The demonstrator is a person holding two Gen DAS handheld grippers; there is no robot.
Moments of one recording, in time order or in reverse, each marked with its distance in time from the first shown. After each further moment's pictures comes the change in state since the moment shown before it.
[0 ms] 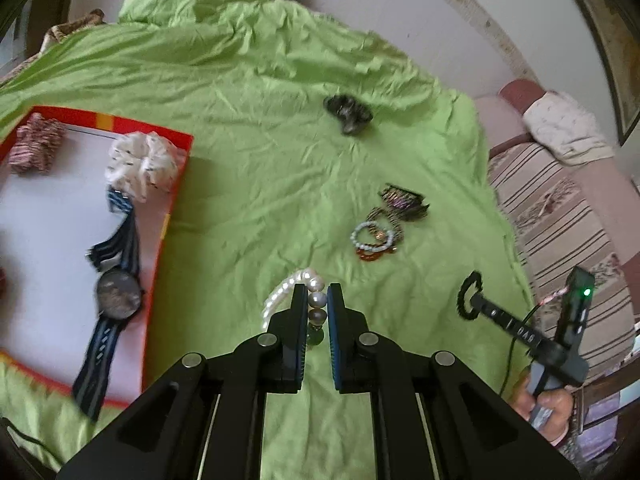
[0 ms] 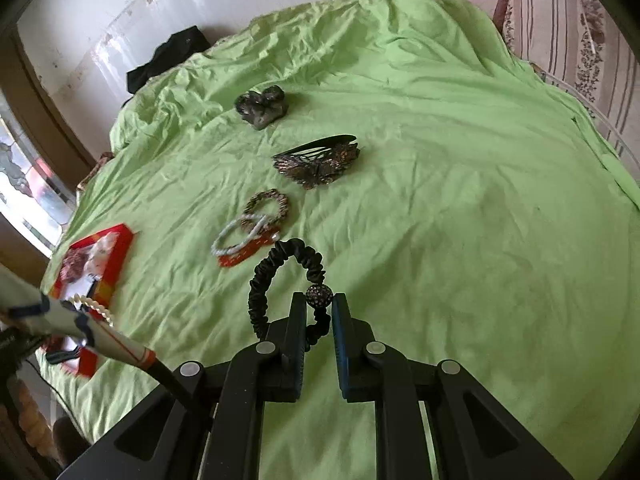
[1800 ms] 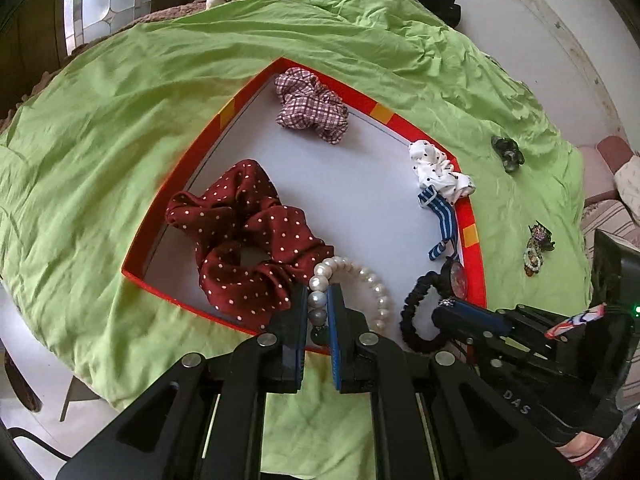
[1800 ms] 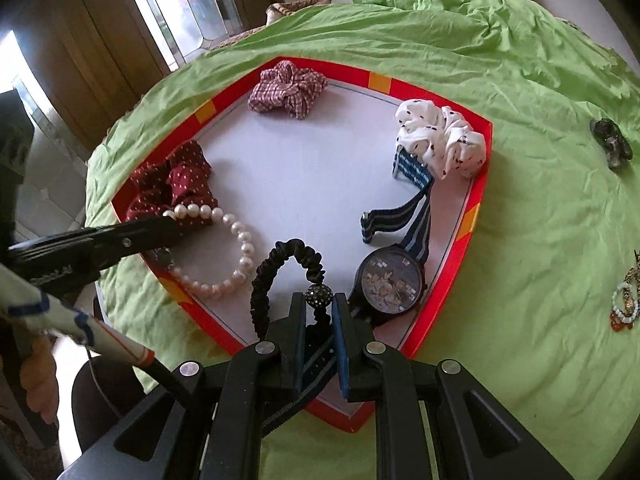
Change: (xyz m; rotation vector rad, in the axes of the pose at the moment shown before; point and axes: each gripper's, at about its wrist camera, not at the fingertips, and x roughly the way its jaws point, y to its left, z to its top) left arm -0.092 0.218 -0.017 -0.191 0.020 0.278; right arm 0.107 0.363 -0.092 -0.624 0.277 0.242
